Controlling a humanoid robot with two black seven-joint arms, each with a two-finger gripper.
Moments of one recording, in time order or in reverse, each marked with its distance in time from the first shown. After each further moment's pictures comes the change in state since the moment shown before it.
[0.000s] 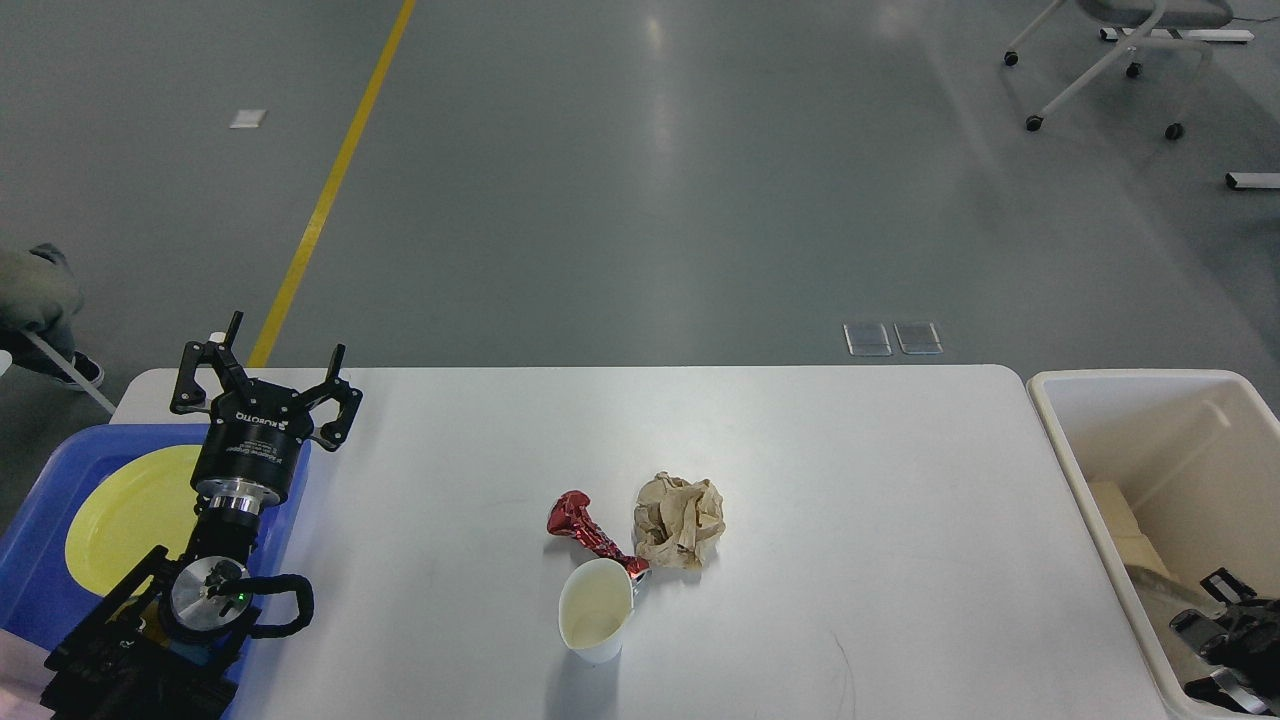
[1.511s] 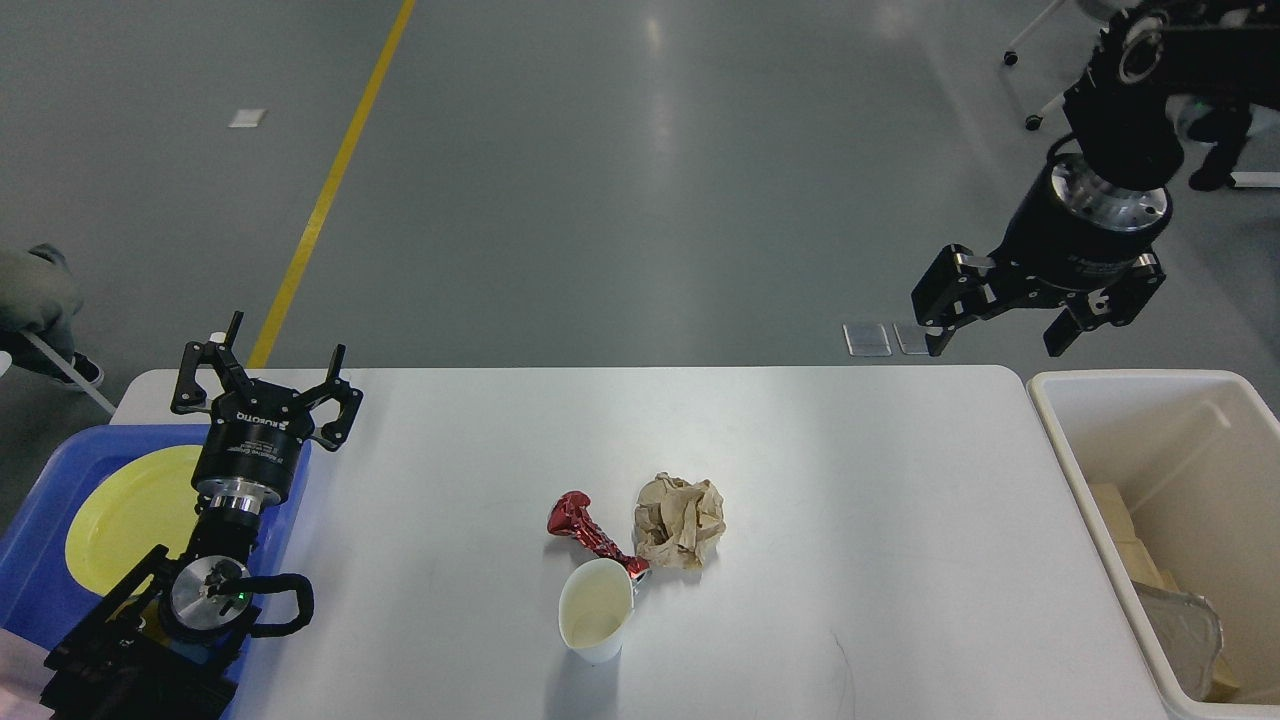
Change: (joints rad) left arm 0.000 0.000 0.000 0.000 0.000 0.000 0.000; right arm 1.647 0.050 -0.491 1.047 -0.012 1.176 -0.002
